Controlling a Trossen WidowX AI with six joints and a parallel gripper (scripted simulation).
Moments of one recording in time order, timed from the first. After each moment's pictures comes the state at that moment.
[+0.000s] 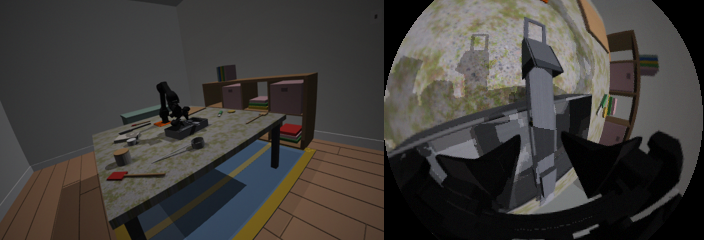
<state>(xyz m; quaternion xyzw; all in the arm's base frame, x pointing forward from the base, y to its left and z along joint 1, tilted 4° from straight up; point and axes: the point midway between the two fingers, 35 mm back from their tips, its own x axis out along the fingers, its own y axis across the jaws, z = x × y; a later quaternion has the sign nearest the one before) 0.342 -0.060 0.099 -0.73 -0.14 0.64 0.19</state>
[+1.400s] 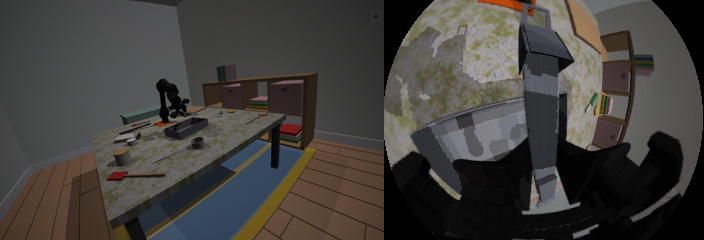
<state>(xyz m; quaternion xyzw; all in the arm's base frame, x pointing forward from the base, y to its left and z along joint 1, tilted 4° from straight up) 0.340 -0.052 0.158 -0.73 -0.15 0.64 0.19</state>
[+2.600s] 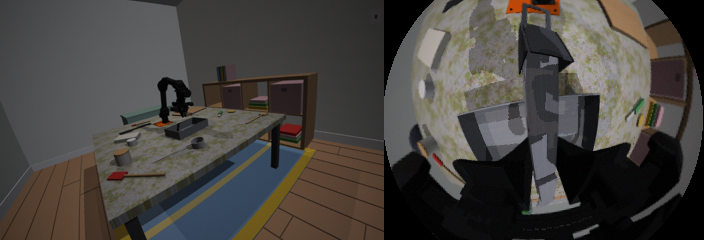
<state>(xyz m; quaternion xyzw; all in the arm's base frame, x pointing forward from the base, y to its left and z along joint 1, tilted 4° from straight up) 0.341 -0.053 0.159 -0.74 0.04 0.67 0.03</state>
